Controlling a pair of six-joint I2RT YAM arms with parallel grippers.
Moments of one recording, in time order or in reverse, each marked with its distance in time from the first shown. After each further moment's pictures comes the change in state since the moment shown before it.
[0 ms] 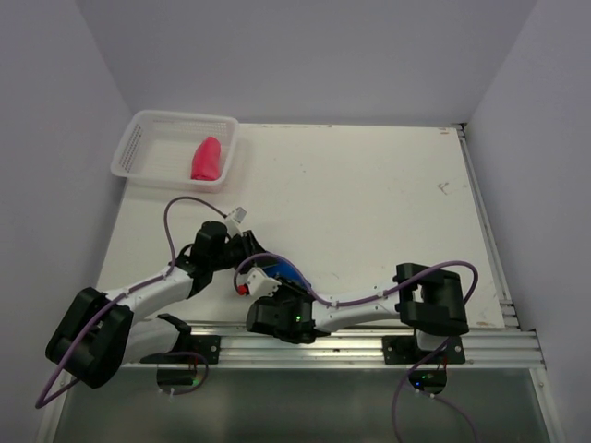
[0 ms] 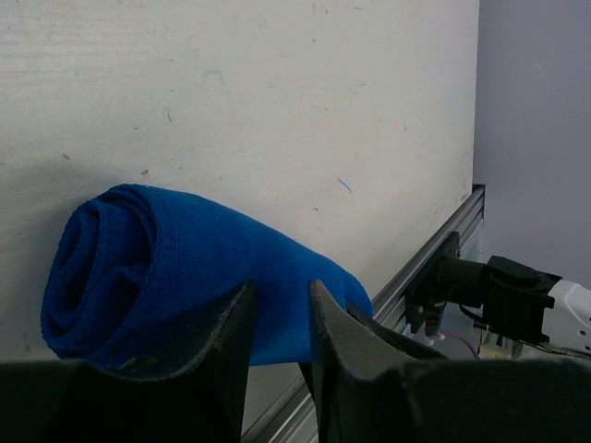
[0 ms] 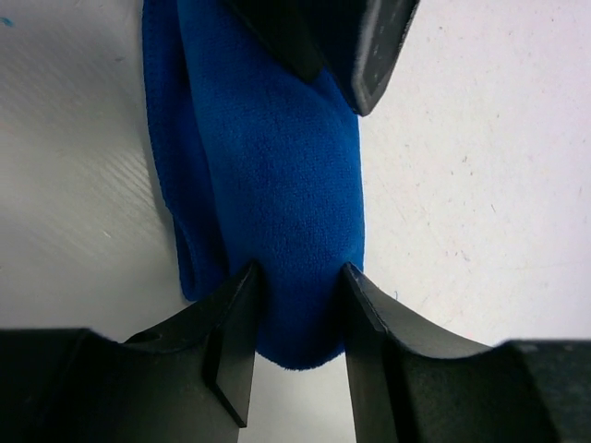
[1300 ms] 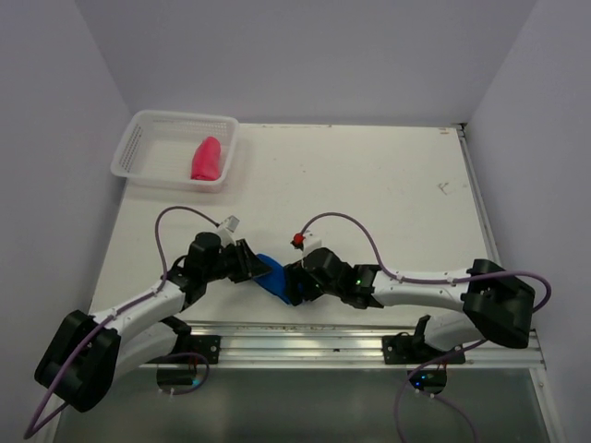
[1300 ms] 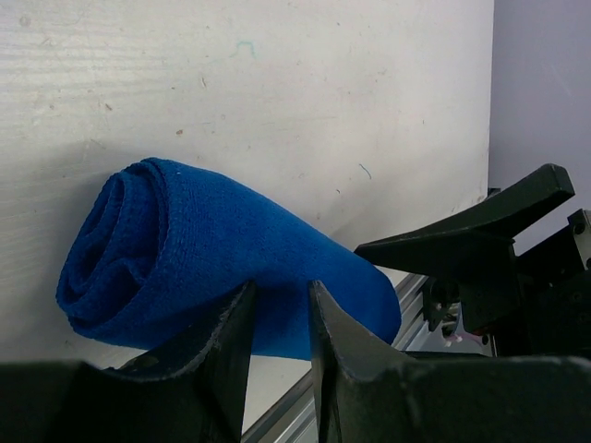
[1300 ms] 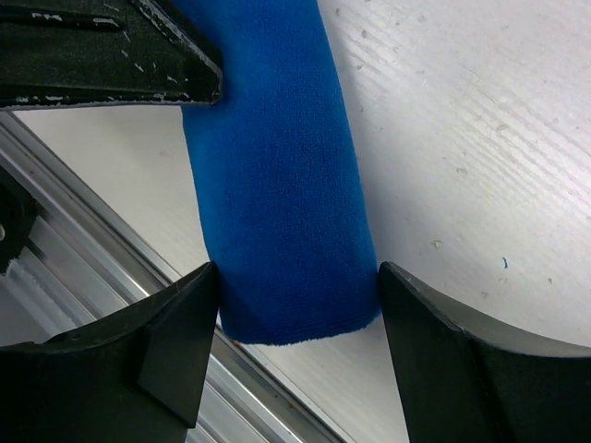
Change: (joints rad) left arm -0.005 -0.143 -0.107 -0.023 -0.054 0.001; right arm -0.370 -0.411 -0.380 0.351 -0.780 0.331
